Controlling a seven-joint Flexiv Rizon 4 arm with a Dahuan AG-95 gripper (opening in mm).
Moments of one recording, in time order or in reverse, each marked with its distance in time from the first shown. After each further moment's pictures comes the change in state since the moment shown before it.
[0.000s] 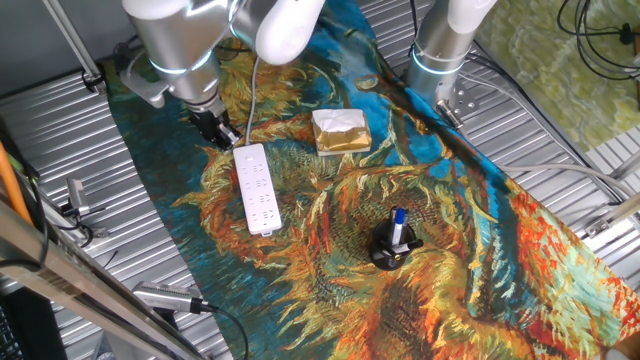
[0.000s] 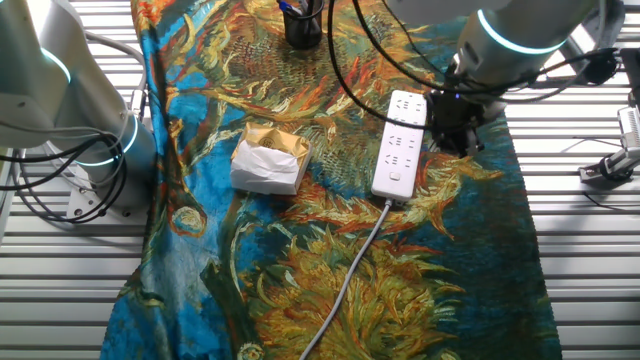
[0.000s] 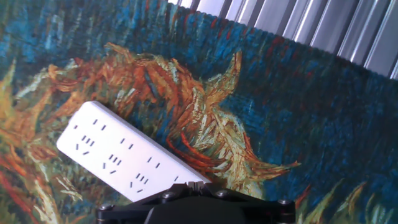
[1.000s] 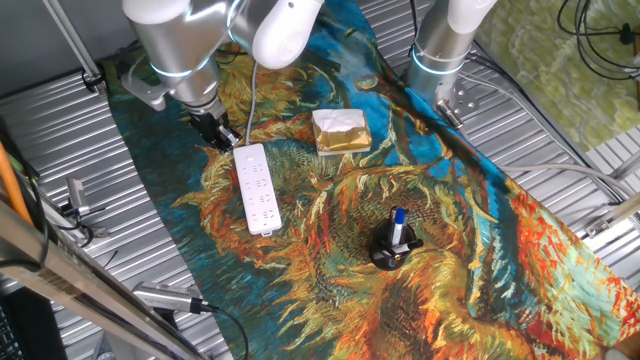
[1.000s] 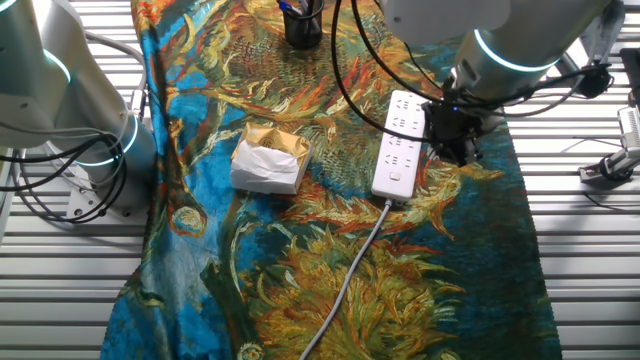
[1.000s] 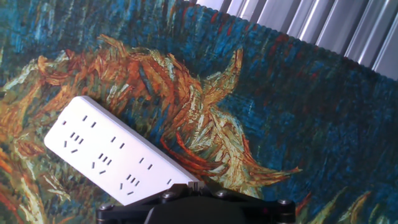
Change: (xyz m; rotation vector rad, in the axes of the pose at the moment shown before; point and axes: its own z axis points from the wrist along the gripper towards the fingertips) arm 0.002 -0.003 0.007 -0.009 0.000 -0.009
